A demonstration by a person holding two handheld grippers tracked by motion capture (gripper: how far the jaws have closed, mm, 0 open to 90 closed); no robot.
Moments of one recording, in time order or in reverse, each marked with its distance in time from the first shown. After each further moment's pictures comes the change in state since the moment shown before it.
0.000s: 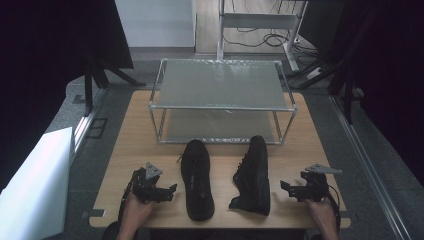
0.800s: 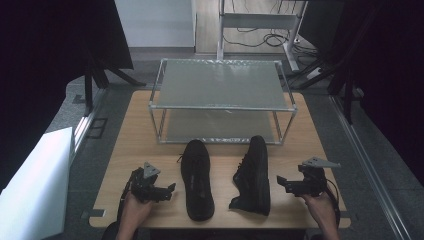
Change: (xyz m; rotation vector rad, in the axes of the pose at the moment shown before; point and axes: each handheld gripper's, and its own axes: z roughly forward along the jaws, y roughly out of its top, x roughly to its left) left arm 0.005 -0.003 0.002 0.008 -0.001 -0.026; right arm 0.023 0.031 -0.012 -0.020 0.010 -0.042
